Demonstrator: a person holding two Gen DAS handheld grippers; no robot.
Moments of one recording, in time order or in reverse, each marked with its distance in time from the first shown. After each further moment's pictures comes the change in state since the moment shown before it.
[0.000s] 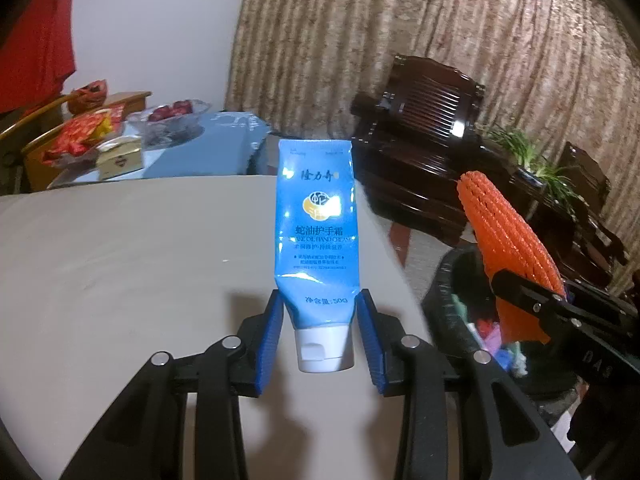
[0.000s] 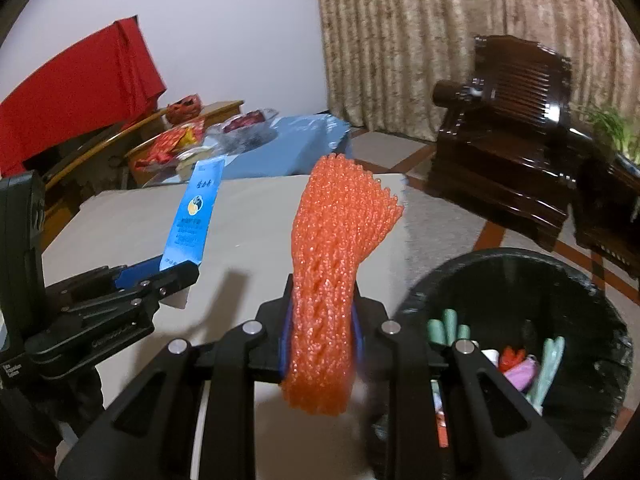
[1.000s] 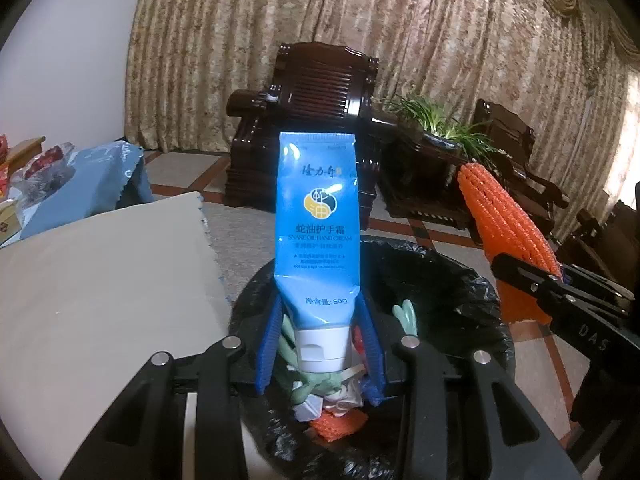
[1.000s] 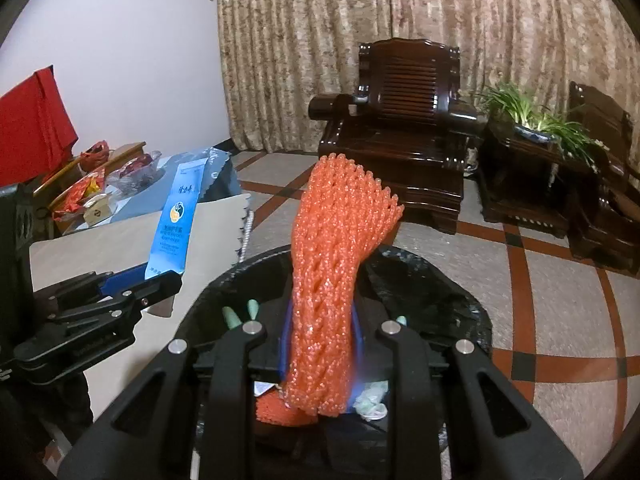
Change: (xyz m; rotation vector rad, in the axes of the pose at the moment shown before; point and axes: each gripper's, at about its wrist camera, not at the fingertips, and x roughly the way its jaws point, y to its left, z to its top) left arm 0.050 -0.186 0.012 0.214 0.012 -0.259; right arm -0.088 -0.165 -0.043 0.163 -0.080 -0.284
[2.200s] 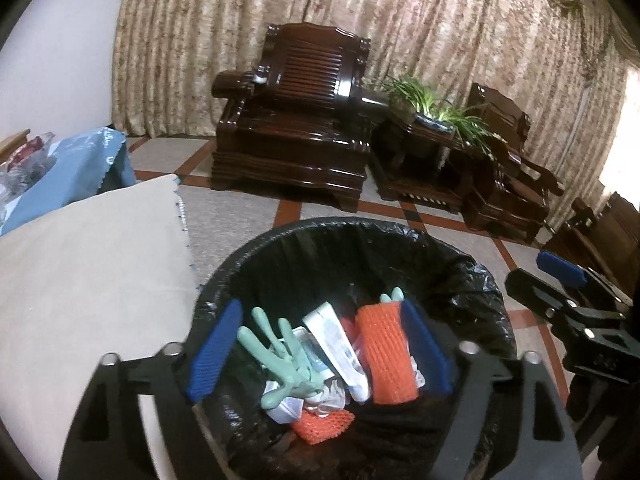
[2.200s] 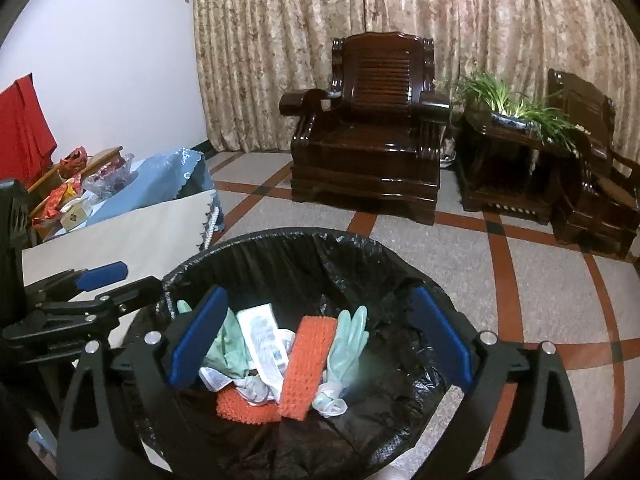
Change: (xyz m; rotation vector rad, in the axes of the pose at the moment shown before) left arm 0.027 -0.003 -0.001 -0.002 0.059 -0.027; right arm 0.009 -0.032 -0.012 0.041 0.001 -0.056
